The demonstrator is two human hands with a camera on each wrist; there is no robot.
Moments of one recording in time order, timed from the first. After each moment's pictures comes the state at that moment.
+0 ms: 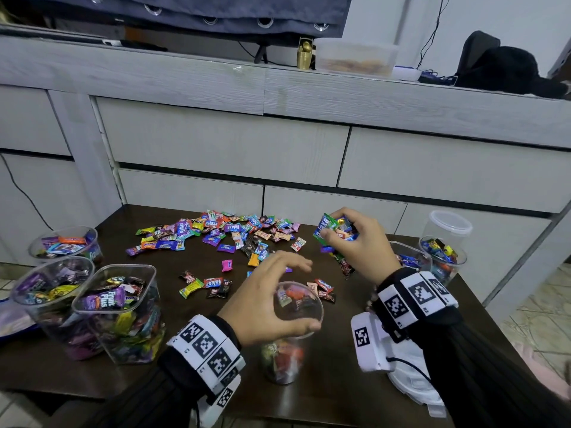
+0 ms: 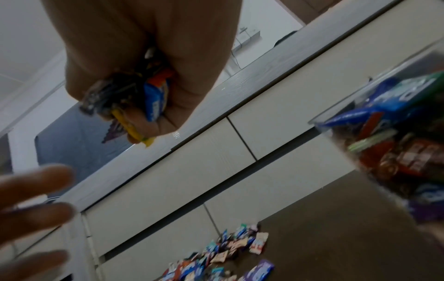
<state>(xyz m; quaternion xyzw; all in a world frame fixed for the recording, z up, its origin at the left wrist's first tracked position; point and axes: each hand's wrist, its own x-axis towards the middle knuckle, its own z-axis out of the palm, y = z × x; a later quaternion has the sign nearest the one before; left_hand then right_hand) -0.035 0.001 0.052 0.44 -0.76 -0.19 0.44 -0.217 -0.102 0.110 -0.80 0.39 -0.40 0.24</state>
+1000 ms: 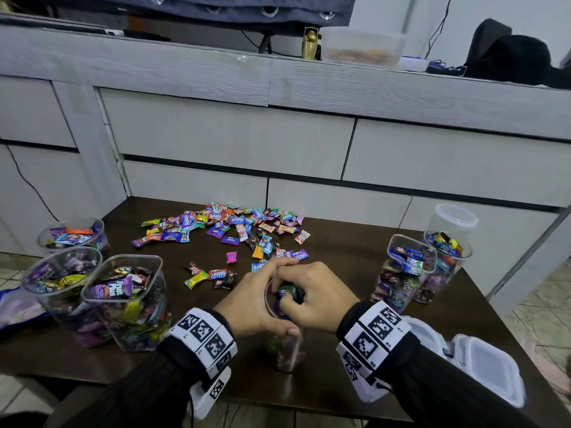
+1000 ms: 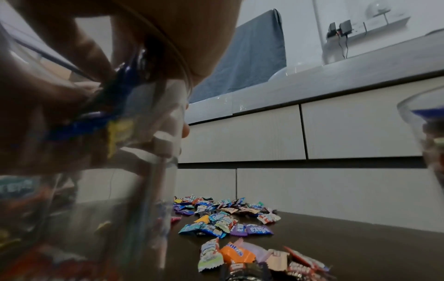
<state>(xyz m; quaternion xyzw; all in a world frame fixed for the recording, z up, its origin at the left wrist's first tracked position) -0.011 -0.004 0.027 0.48 -0.71 -0.35 0.39 -0.176 -0.037 0.076 -0.93 0.24 -0.22 0.17</state>
